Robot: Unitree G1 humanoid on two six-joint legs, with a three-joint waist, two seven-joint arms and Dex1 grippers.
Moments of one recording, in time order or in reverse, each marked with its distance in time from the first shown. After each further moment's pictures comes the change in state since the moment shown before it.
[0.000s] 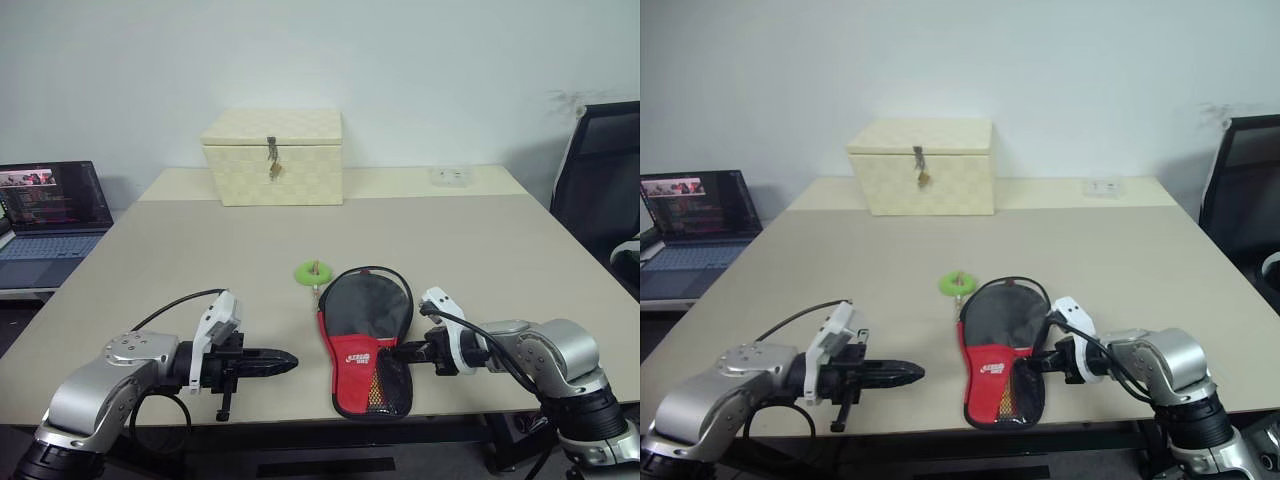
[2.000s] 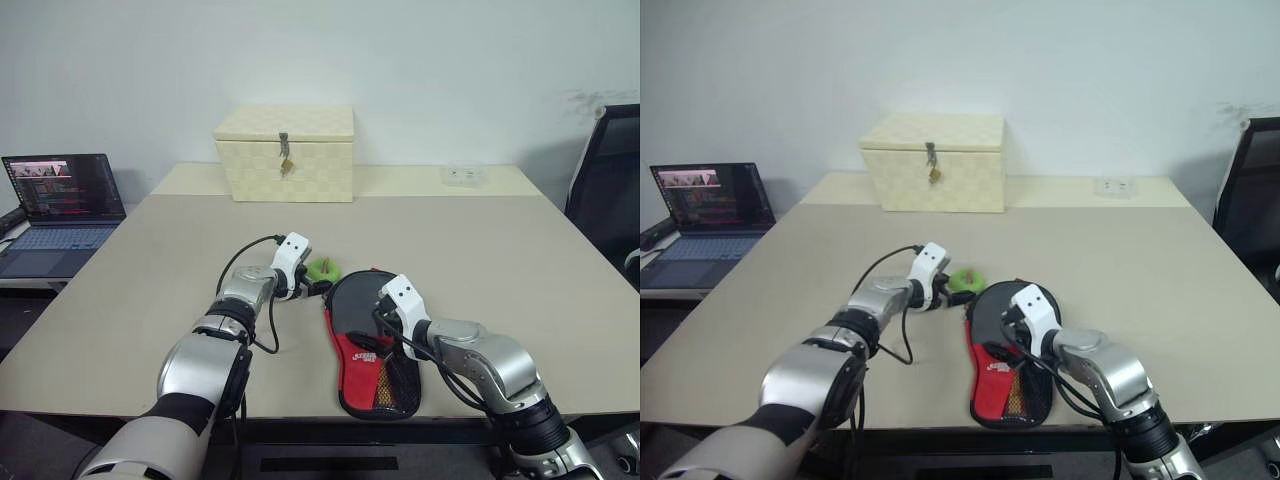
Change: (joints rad) left arm -0.977 -0.540 -0.104 1.600 0.673 -0.516 0.539; right arm 0.012 0.206 0.164 0.023 -0.238 -0.407 -0.188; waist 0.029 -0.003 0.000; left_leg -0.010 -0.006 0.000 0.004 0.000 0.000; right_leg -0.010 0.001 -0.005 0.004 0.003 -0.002
